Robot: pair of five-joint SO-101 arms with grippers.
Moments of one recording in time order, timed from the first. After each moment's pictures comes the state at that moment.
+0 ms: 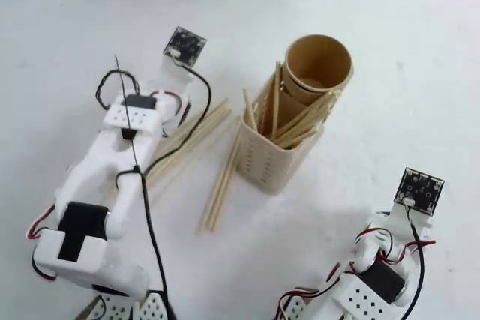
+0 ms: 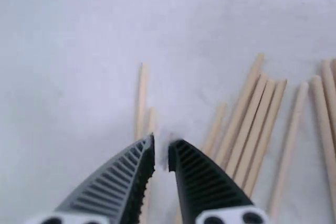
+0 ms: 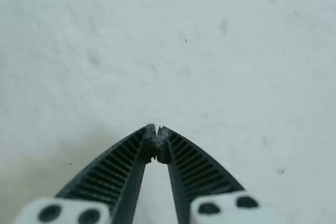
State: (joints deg) left arm 1.8 4.9 26.4 35.3 -16.6; right arm 38.2 -101.5 96.4 60.0 20.5
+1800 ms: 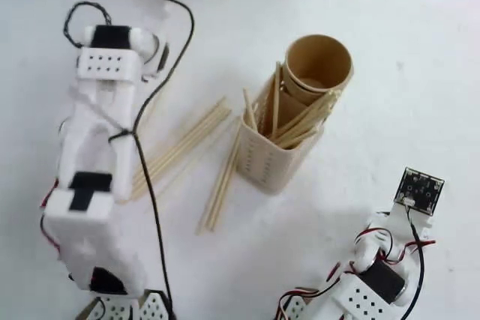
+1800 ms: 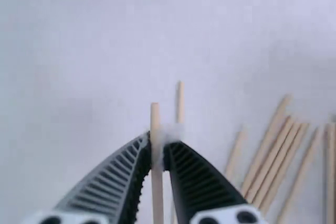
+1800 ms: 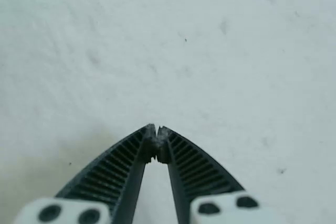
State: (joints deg) left arm -3.6 21.8 -26.0 72.9 -15.2; right arm 38.2 -101.5 96.4 60.0 20.5
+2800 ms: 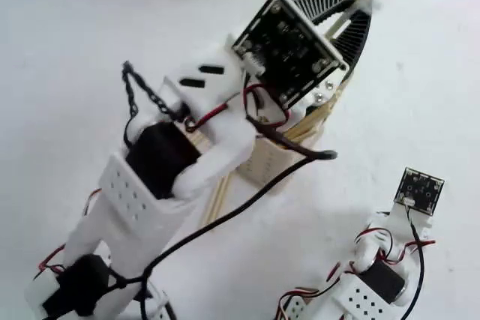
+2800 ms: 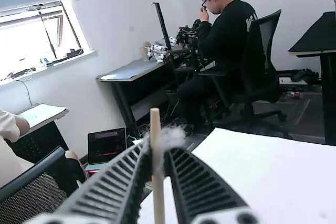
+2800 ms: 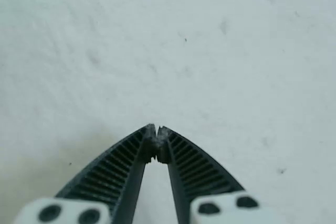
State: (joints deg) left arm 43.6 -14.0 -25.9 48.1 -15.3; right arm 38.2 -101.5 96.4 60.0 20.5
